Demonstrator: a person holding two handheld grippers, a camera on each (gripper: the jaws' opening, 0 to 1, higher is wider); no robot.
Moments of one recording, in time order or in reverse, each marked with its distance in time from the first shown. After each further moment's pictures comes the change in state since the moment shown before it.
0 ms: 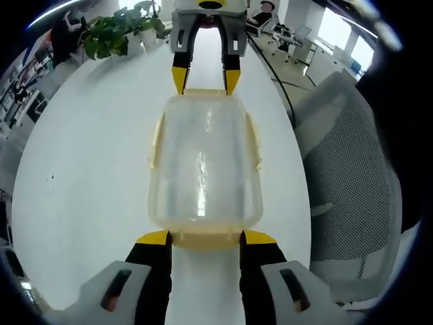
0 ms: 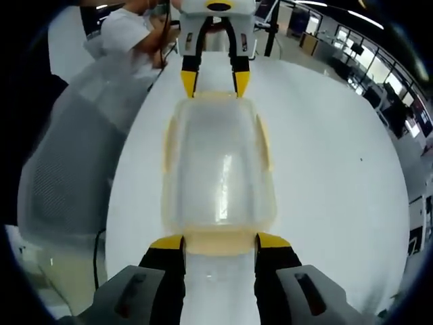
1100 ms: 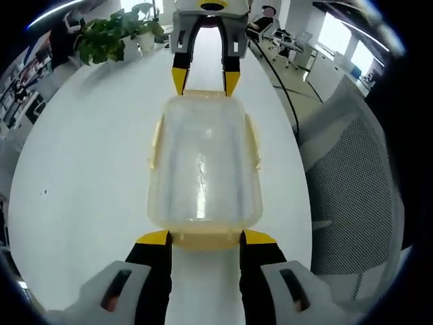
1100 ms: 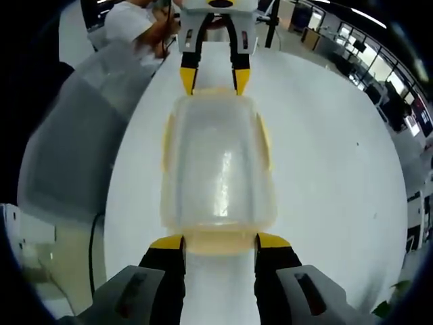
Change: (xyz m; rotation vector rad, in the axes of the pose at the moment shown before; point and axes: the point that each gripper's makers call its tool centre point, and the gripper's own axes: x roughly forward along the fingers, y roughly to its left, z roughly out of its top) left arm 0.023 -0.001 0.035 -0.018 -0.033 -0.007; right arm -0.013 -0.002 -0.037 -0.019 0.051 -0.006
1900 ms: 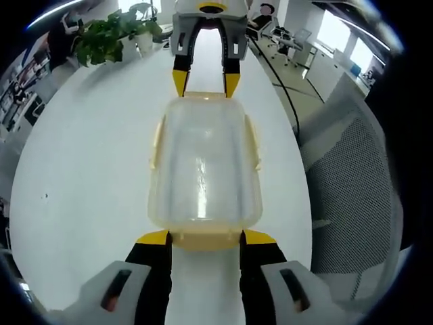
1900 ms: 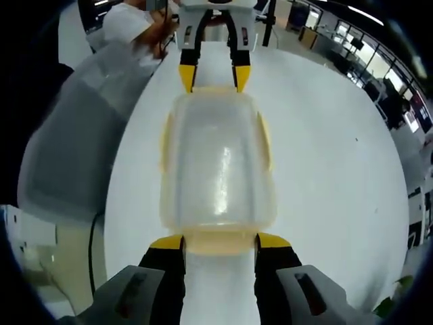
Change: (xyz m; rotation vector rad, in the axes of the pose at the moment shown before) left arm -0.001 0.001 0.003 0.007 0.018 -0.007; right arm 0.001 0.001 -0.003 0.019 -0.005 0.001
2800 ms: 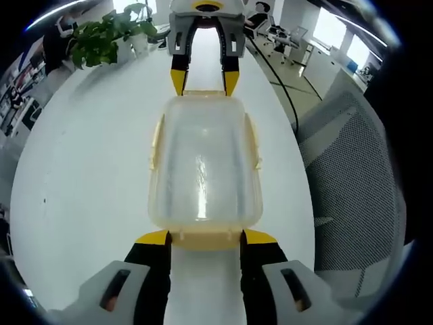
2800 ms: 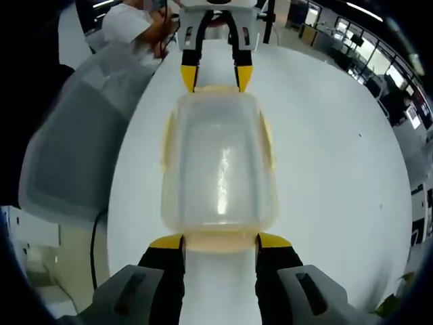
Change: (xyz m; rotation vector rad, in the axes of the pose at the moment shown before) left arm 0.007 0.001 0.001 0.051 -0.009 0.010; right arm 0.002 0.006 -0.007 0.011 0.012 0.019
